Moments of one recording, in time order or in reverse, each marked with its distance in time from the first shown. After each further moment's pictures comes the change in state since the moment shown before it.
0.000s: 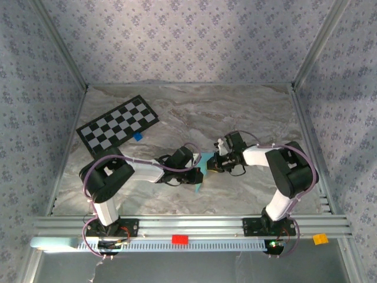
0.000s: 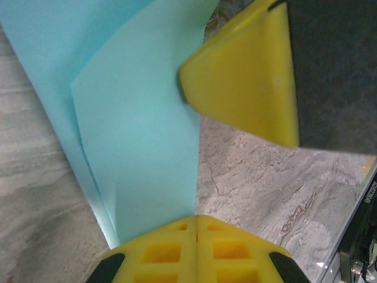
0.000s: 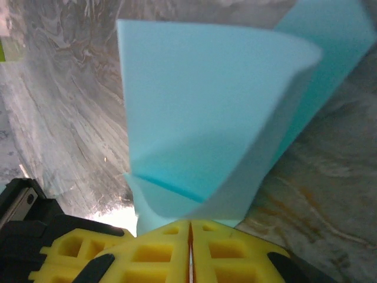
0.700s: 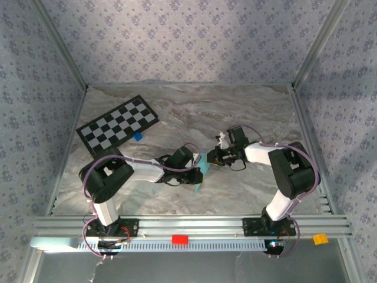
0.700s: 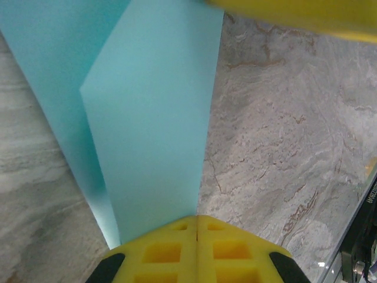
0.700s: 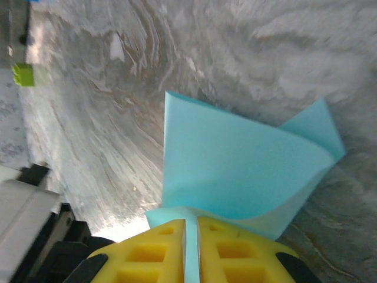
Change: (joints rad) left arm 0.000 -0.003 0.006 -0.019 -0.006 0.000; right arm -0.010 -0.018 0.042 0.015 0.017 -0.002
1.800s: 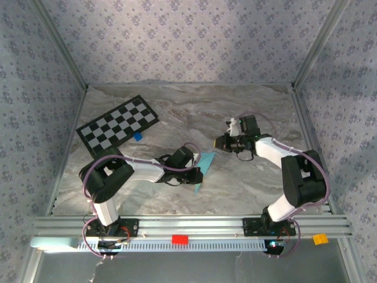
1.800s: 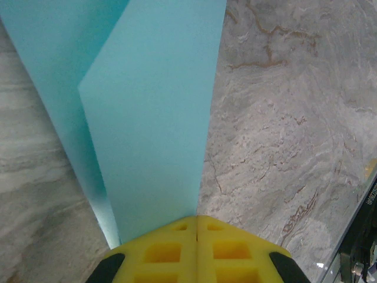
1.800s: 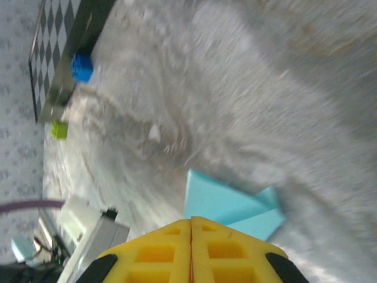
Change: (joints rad) left arm 0.000 0.001 0.003 -0.004 0.000 -0.008; right arm -0.100 -0.119 0.068 -0.061 0.010 -0.042
